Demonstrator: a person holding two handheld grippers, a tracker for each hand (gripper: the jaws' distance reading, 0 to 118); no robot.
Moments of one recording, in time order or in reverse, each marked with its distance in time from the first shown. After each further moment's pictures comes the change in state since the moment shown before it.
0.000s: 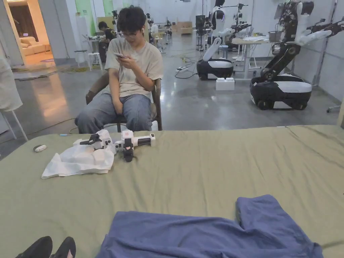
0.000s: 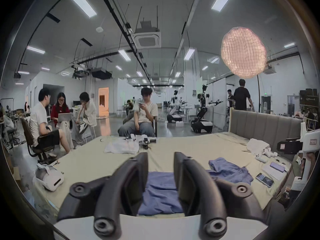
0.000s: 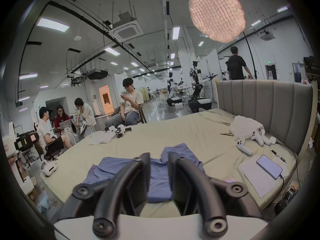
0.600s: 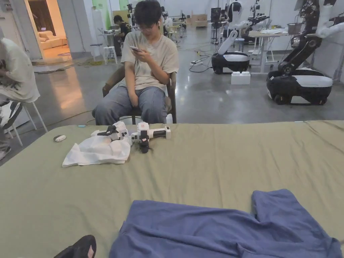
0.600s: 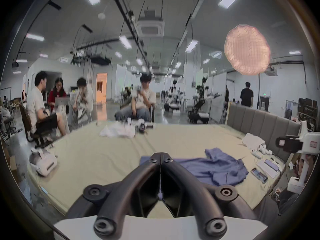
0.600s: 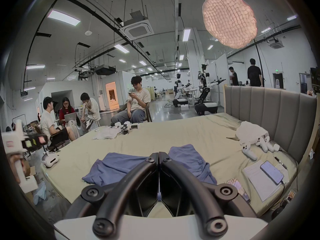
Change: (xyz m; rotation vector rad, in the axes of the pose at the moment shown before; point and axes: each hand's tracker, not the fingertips) left arm -0.024 -0.040 -0.036 -0.186 -0.035 0.080; right arm -0.019 -0.009 -0.011 -0.010 0.047 0.067
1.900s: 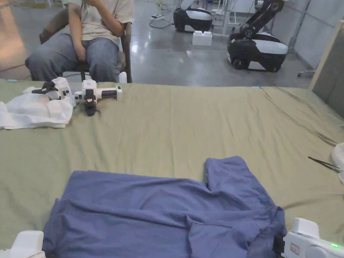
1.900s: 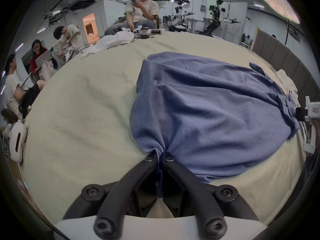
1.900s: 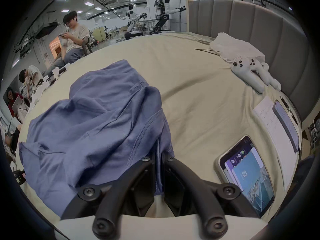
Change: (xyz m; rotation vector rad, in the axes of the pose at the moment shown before) left arm -0.060 -0.139 -0.242 -0.715 0.047 -0.077; right arm 0.152 -0.130 -0.245 -0.646 -0.393 -0.176
